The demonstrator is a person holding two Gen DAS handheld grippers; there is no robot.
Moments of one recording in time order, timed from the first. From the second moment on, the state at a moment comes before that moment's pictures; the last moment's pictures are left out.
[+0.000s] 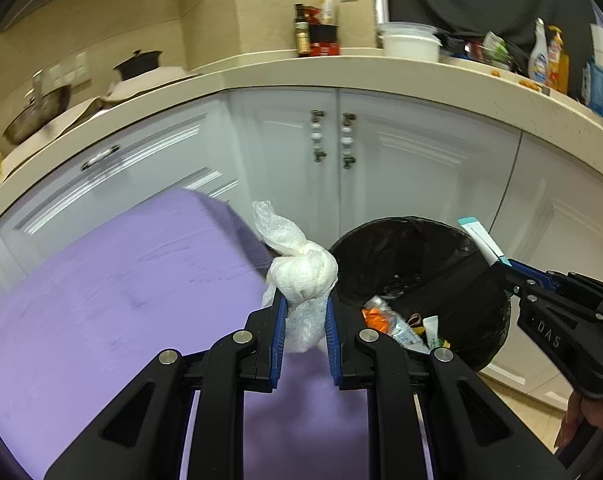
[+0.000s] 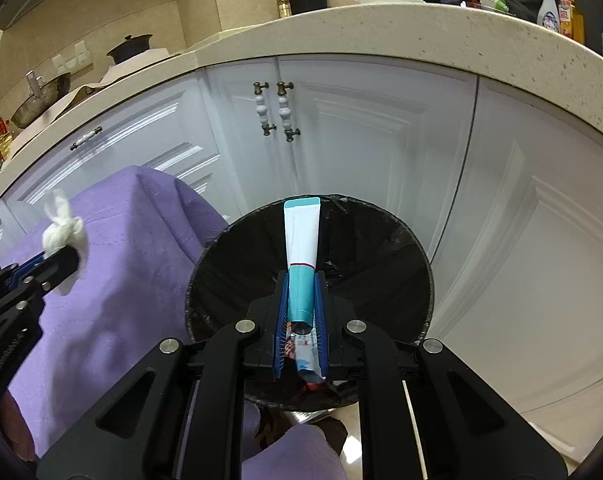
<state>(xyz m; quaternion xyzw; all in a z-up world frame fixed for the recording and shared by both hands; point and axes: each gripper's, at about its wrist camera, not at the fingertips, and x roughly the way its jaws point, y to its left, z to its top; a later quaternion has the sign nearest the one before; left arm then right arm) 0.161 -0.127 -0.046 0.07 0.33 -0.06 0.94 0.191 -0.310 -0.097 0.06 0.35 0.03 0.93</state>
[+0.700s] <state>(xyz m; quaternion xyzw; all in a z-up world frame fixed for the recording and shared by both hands) 0.202 -0.175 -0.075 0.09 0.36 -0.08 0.93 0.212 -0.332 -0.119 0.07 0.36 0.01 0.93</state>
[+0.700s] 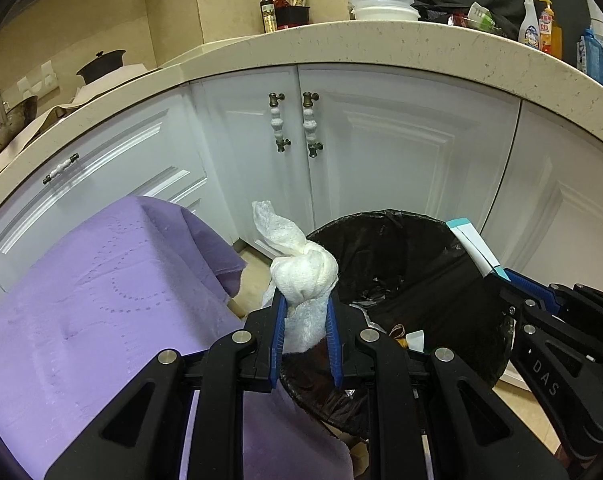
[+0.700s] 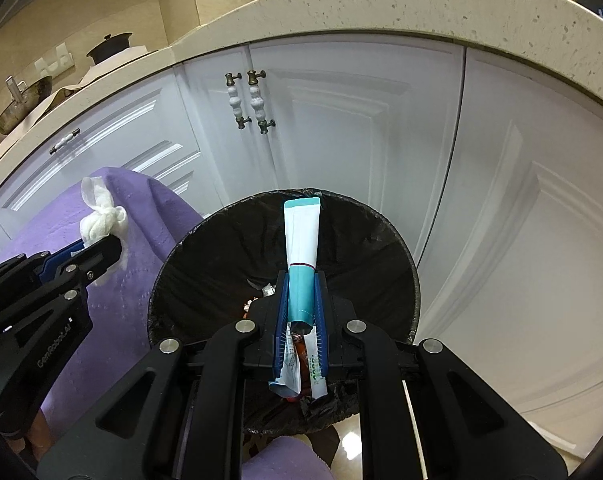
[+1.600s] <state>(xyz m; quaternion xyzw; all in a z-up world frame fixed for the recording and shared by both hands) 0.163 -0.162 -0.052 0.07 0.32 -0.08 0.94 0.169 -0.332 -0.091 0.07 0.32 -0.02 0.94</state>
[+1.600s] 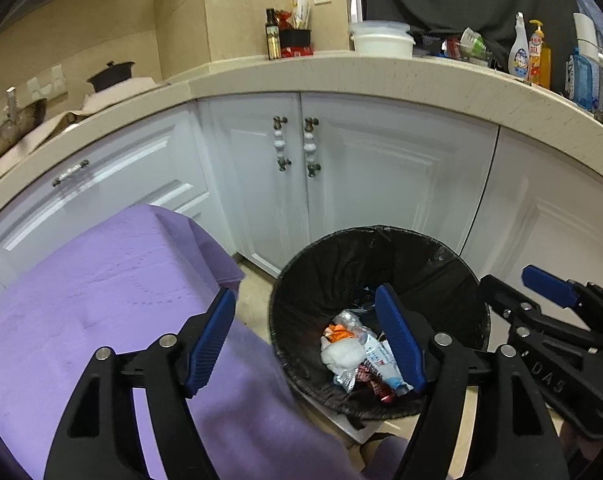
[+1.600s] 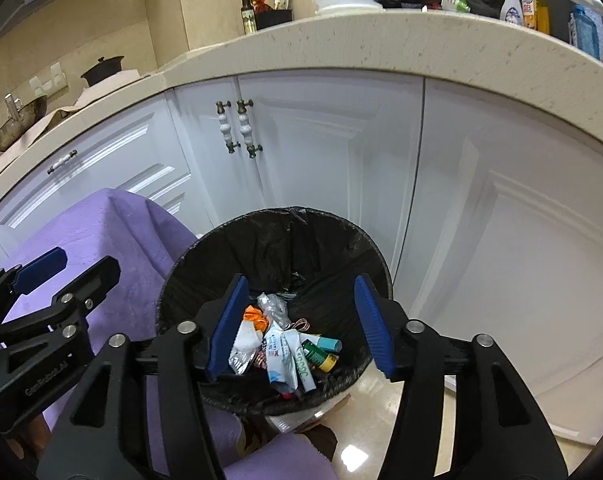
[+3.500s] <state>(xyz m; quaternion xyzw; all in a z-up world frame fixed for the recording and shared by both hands) -0.022 -0.056 -0.001 0.02 0.21 -0.04 0.98 -0.028 -0.252 -0.029 0.01 0.21 -0.01 0.98</state>
